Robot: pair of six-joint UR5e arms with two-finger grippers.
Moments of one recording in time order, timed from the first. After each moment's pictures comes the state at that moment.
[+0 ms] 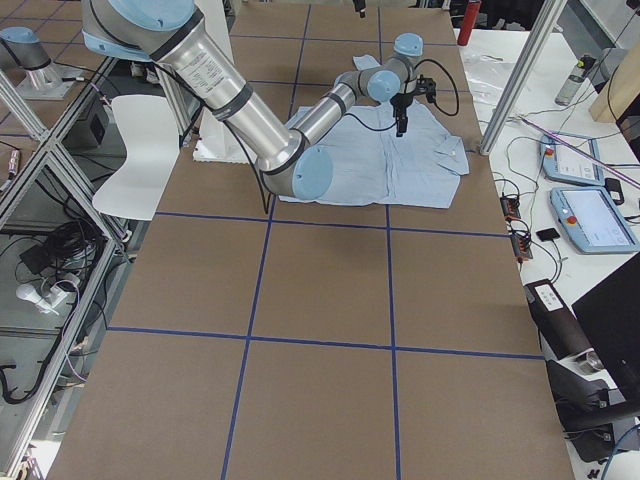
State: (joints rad) left arm -1.20 -1.39 -1.86 -2.19 -2.22 -1.02; right arm 0.86 -0.76 1.46 -1.52 2.15 0.91
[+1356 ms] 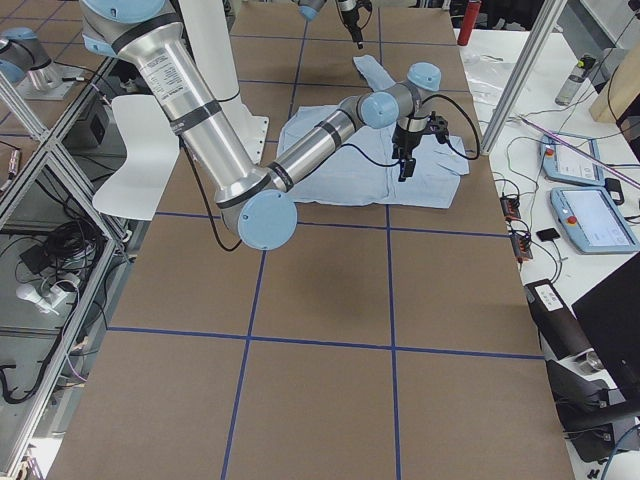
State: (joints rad) left arm -0.95 -1.43 -1.69 -2.42 -1.94 -1.25; right arm 1.04 -1.00 1.67 -1.79 2.24 0.52
